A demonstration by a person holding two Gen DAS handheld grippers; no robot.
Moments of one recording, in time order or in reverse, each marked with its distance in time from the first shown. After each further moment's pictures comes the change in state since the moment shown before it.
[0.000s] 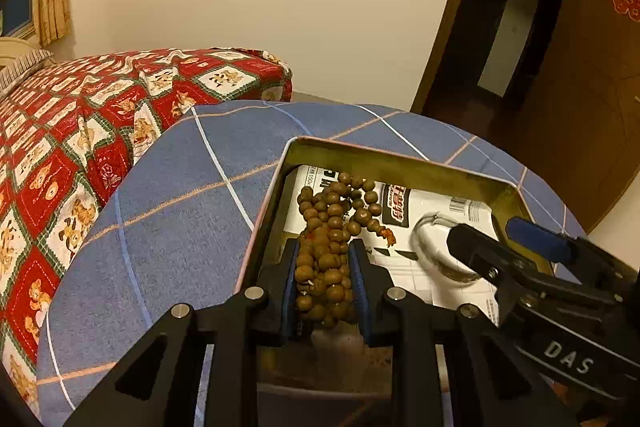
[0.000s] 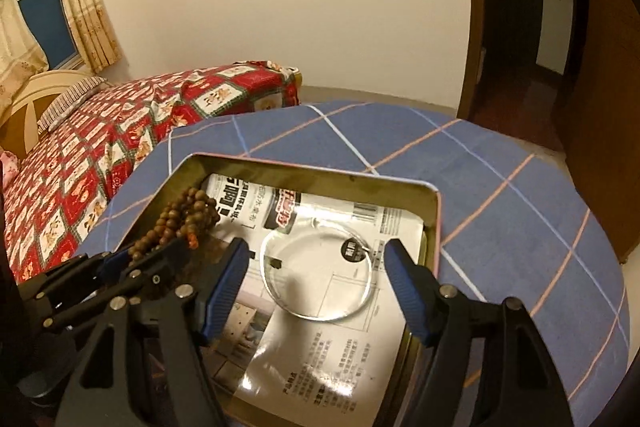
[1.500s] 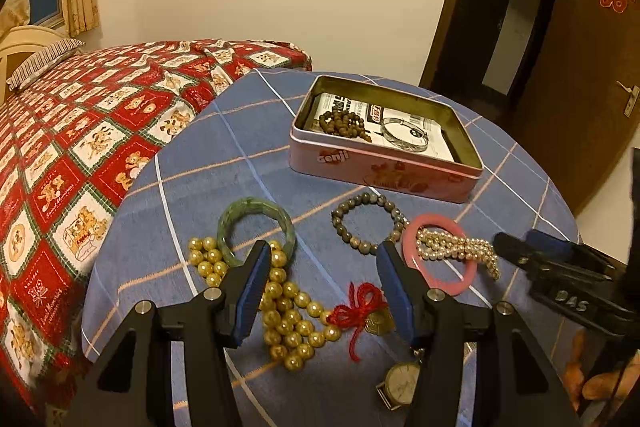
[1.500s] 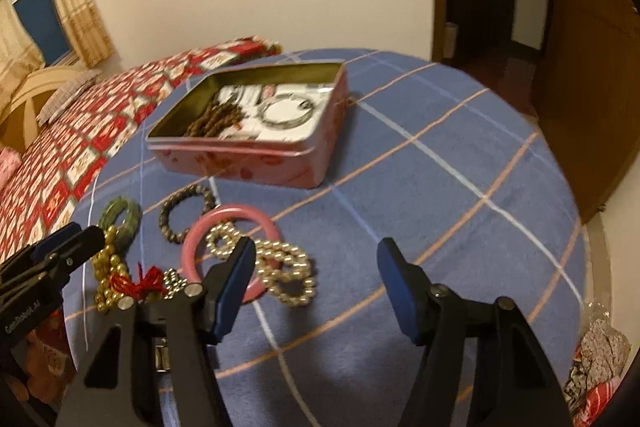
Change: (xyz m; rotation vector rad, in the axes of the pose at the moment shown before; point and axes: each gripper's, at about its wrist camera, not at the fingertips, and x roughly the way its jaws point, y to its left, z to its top) left arm -0.140 0.000 -0.111 -0.010 -0.002 0.044; right arm -0.110 -0.011 -0.115 0.043 0.060 -0.041
